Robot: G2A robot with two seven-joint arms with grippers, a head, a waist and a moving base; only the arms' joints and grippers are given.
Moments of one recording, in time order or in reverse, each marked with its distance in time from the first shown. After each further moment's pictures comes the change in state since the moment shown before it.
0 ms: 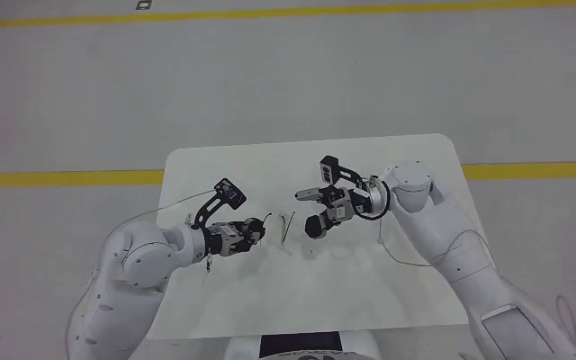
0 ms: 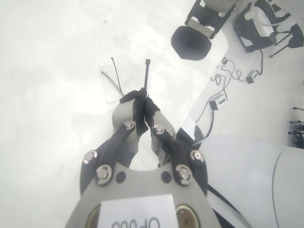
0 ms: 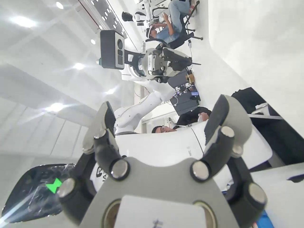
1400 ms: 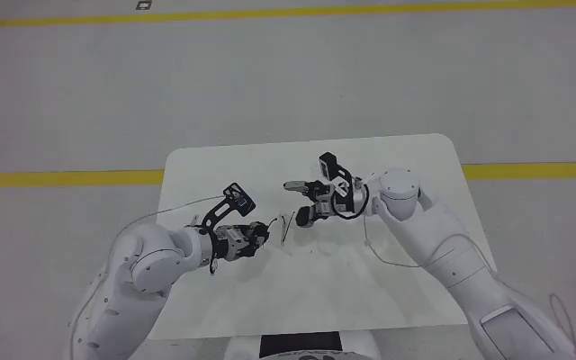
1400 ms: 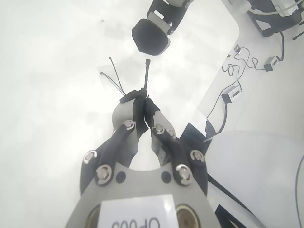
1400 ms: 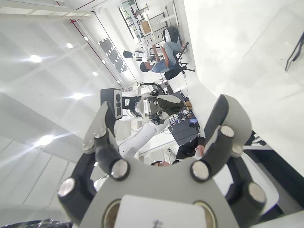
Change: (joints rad) left arm -0.009 0.063 0.082 -0.030 0.078 0.000 0.063; right arm -0.001 0.013 -0.102 -0.031 0.036 -0.010 -0.352
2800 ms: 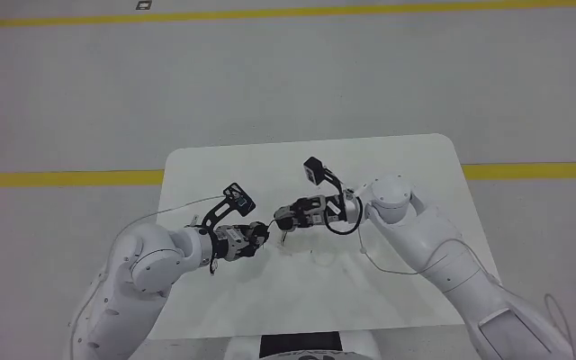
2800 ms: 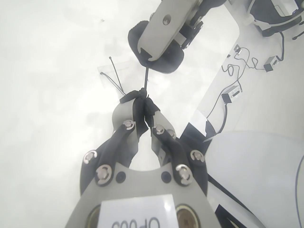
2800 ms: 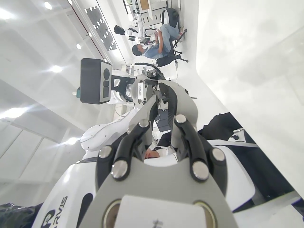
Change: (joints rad) left arm 0.000 0.000 0.000 0.000 0.000 0.000 0.000; right arm -0.004 -0.007 -0.048 -0.057 -0.070 -0.131 0.074
